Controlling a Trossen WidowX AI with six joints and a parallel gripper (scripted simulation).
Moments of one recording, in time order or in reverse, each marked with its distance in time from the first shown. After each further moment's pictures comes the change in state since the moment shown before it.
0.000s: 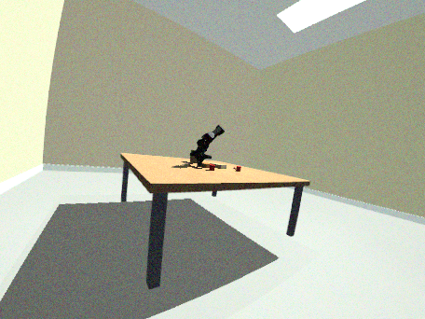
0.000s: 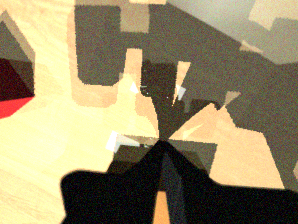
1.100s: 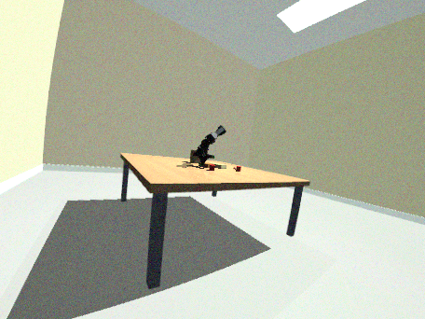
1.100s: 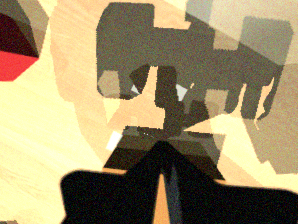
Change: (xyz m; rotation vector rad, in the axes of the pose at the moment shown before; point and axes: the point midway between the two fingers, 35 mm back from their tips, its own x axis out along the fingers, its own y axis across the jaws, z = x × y) arm -0.003 0.004 -0.036 -0.002 -0.011 0.010
